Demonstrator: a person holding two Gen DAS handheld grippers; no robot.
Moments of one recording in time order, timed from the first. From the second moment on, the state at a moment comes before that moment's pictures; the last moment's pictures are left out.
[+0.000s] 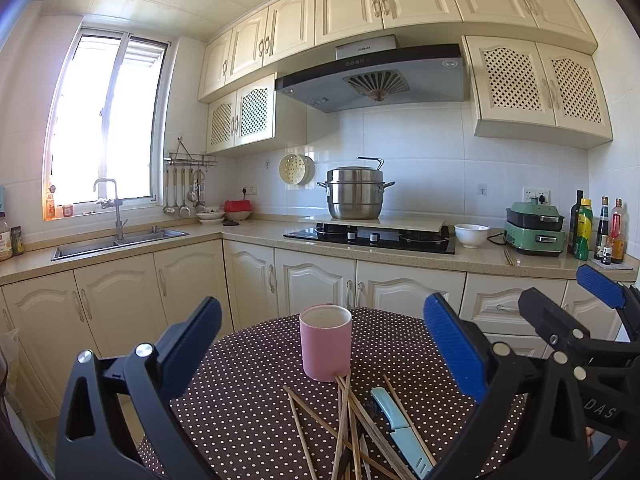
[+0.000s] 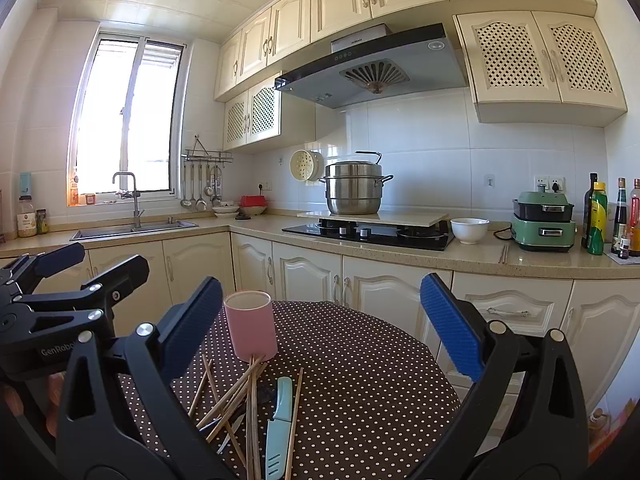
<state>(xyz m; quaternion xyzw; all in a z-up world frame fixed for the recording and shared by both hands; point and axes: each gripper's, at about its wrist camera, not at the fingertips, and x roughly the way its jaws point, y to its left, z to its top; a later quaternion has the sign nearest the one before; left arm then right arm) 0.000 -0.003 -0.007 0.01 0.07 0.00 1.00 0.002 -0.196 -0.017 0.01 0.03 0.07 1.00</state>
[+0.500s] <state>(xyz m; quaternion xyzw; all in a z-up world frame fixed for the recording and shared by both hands) 0.002 -0.002 -0.009 0.01 0.08 0.00 1.00 0.005 -0.192 -0.019 0.01 0.04 0.07 1.00</state>
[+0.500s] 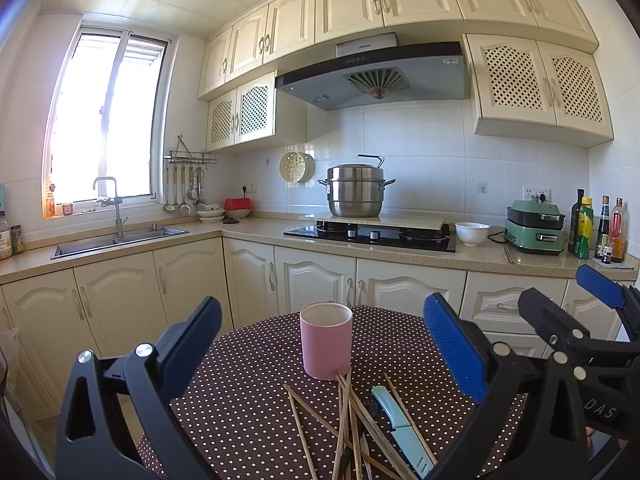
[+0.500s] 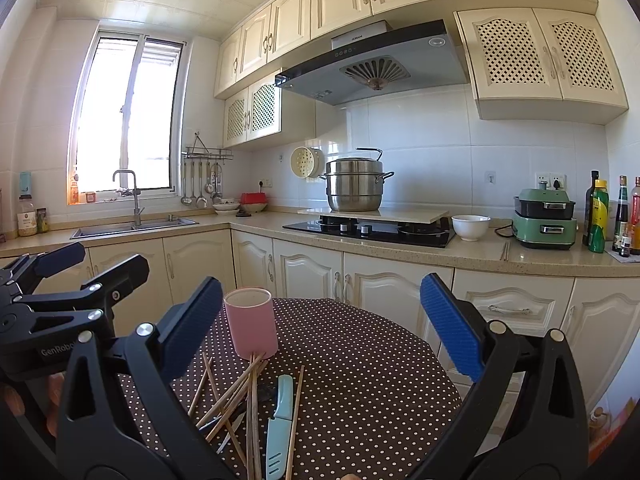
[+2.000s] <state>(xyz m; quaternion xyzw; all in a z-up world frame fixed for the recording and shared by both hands) 0.171 0.014 -0.173 -0.05 0.49 -0.11 0.87 0.144 -0.192 -0.137 -0.05 0.37 0.07 0.92</state>
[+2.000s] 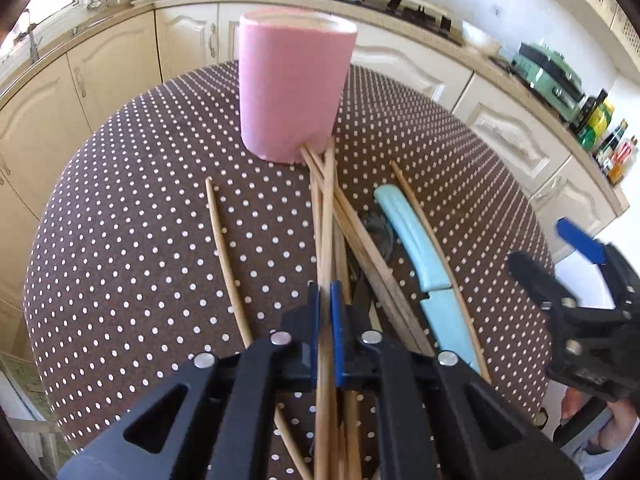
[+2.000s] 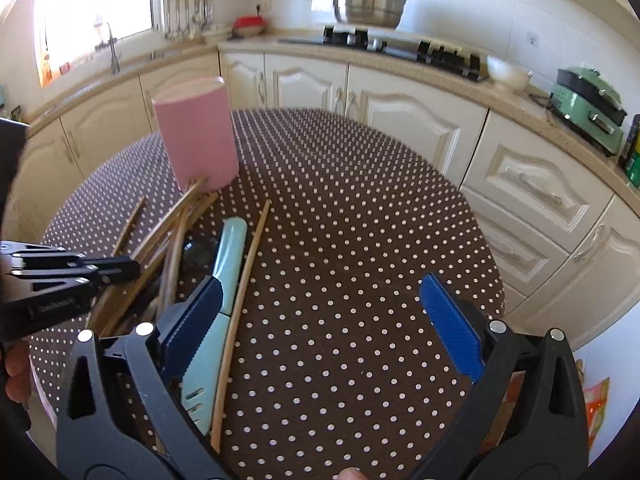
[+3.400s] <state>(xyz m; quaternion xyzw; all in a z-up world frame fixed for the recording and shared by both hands) 0.172 0.065 -0.169 -0.14 0.51 -0.12 0.84 0.245 -0.174 -0.156 -0.04 0.55 0.18 0.81</state>
